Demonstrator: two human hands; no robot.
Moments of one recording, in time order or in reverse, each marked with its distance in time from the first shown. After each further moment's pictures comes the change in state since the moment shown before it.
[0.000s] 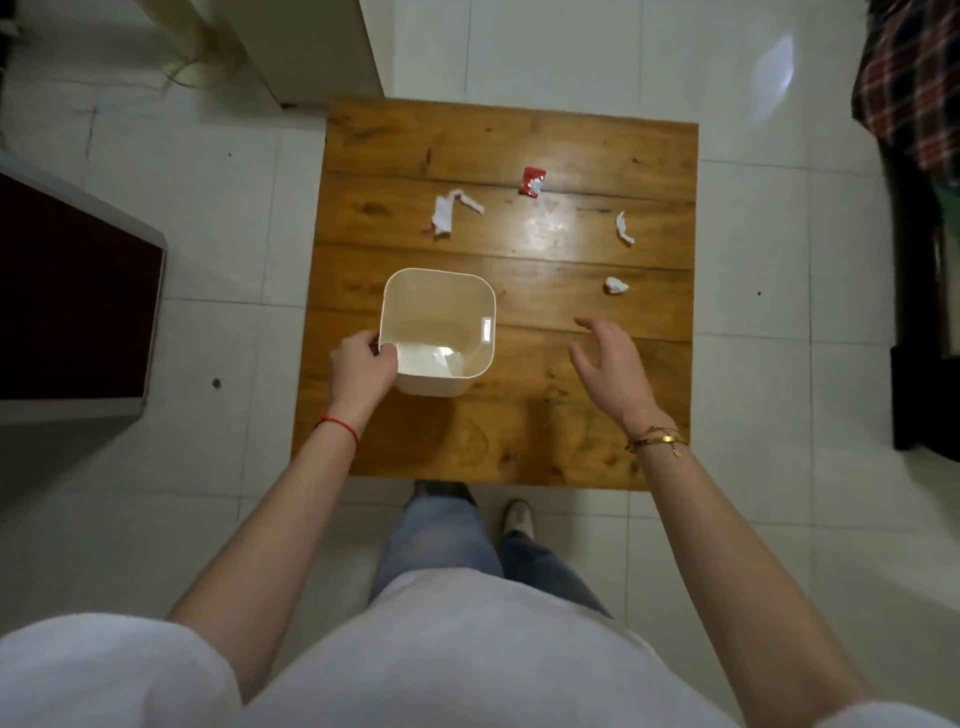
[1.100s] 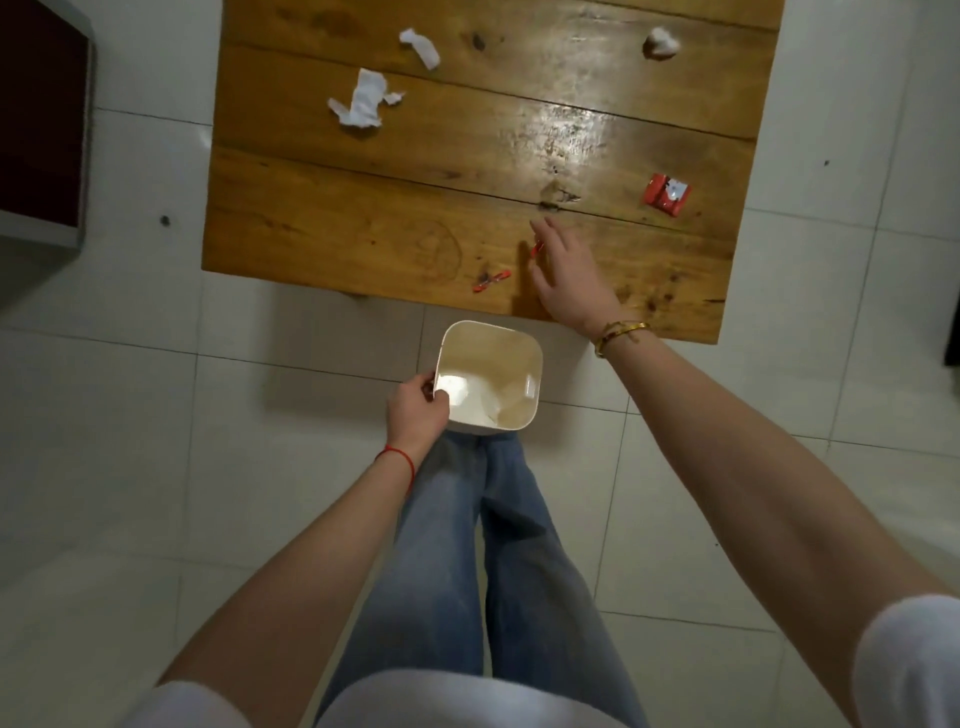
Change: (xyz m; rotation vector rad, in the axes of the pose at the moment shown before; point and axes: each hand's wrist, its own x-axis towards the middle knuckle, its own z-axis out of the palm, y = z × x) left_hand -0.190 -0.210 0.232 -0.045 -0.144 -0.317; right_hand -0.079 0.130 0.163 -0.157 -0.234 -0.180
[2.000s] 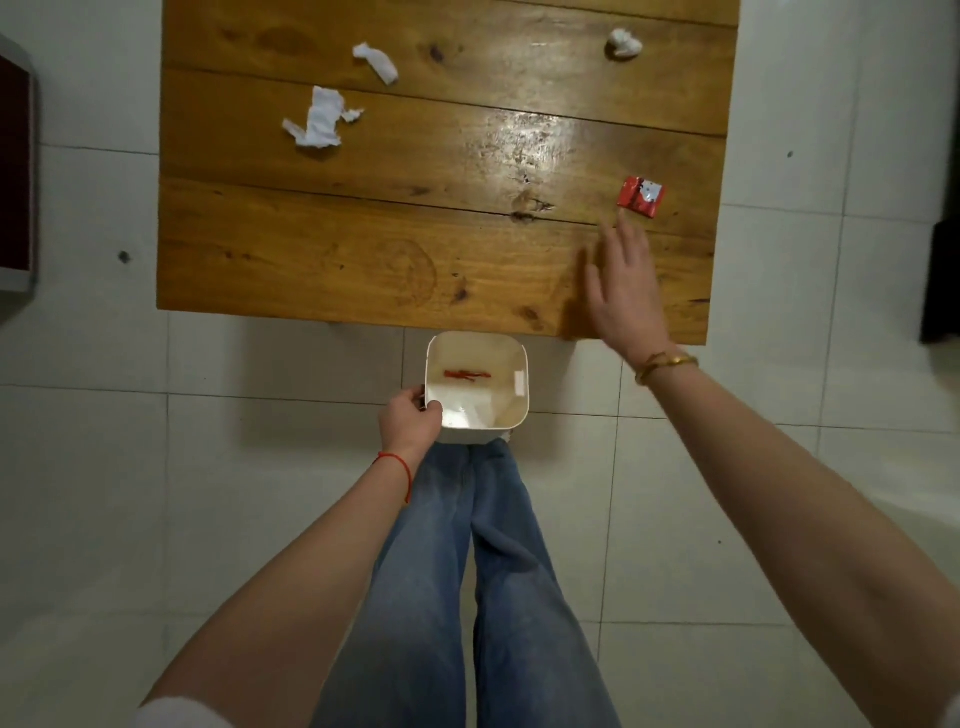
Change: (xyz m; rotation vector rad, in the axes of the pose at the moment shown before) left_hand 0.030 0.003 0.018 -0.060 -0.035 -0.072; right_hand -0.028 0.056 -0.014 -0.085 0.271 0.201
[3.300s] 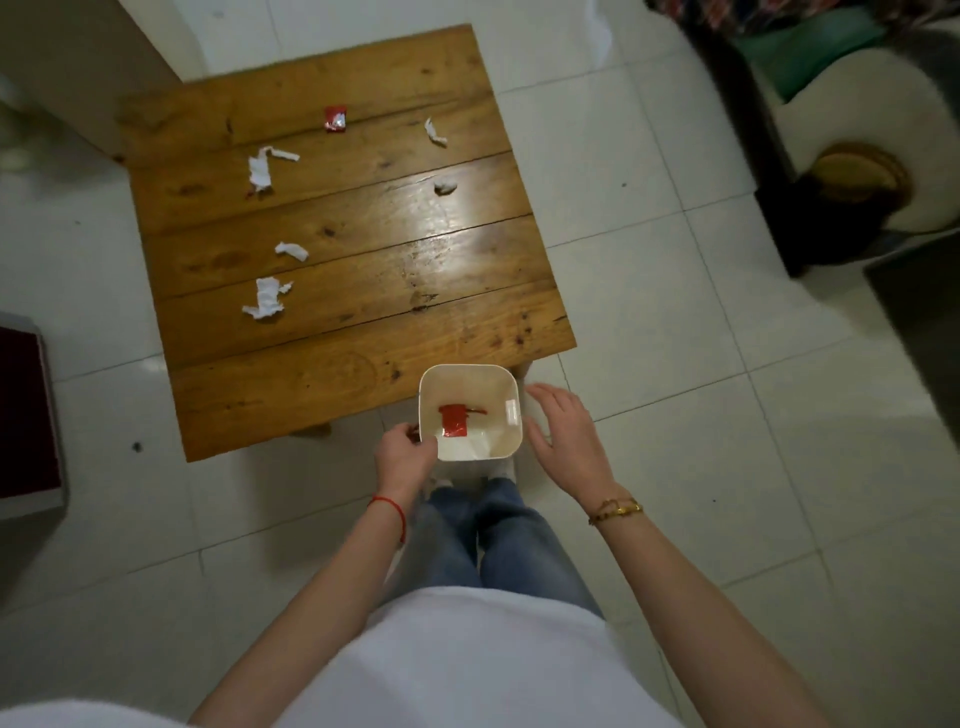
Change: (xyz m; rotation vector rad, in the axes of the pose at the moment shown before) left_hand -0.139 0.098 -0.033 0.221 -0.111 0.225; right_hand -0.210 -0.033 -0.090 0.245 0.105 0.194
